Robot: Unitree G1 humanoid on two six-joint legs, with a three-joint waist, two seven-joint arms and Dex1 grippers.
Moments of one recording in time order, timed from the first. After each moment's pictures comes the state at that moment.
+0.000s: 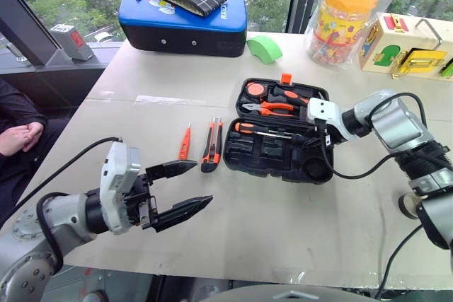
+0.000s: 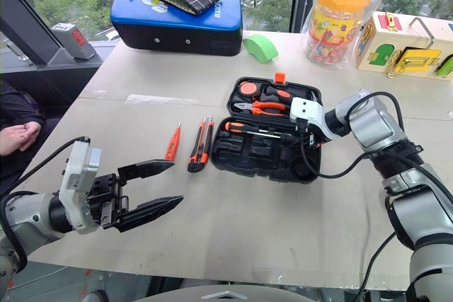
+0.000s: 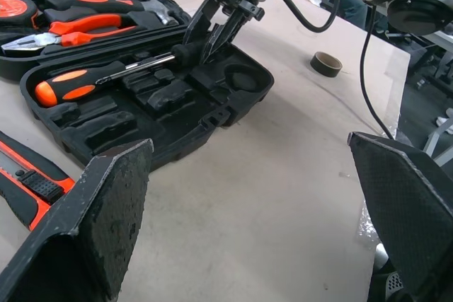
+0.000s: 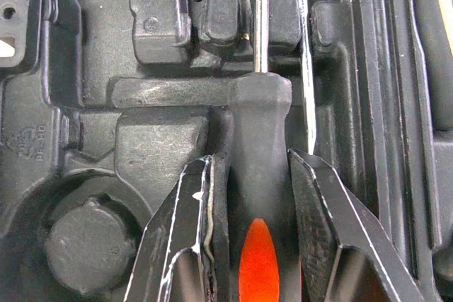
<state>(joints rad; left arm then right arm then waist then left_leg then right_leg) 0.32 0.84 0.50 -0.74 -1.00 0.69 -0.91 -0.87 -0.68 0.45 0.35 -0.02 0.46 1.37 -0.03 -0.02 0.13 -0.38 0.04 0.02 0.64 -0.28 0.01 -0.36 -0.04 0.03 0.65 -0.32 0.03</state>
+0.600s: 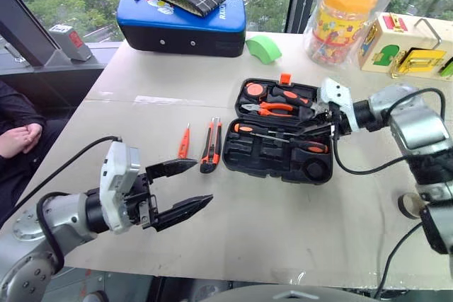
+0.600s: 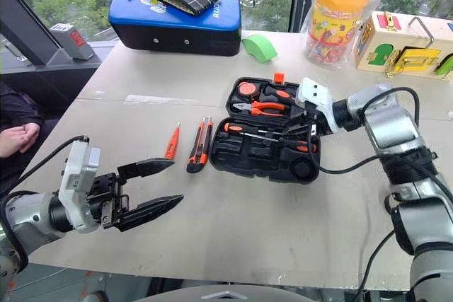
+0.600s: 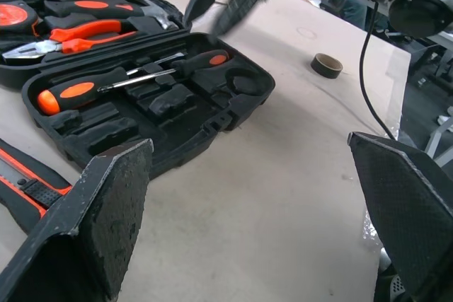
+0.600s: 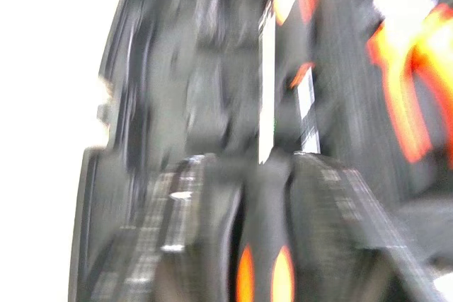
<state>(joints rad) 0.32 0.84 0.50 -0.74 -0.99 0.66 -0.91 -0.75 -0.67 0.21 0.08 0.16 0.59 1.33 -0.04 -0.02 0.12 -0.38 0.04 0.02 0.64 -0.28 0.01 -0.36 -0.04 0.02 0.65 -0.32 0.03</state>
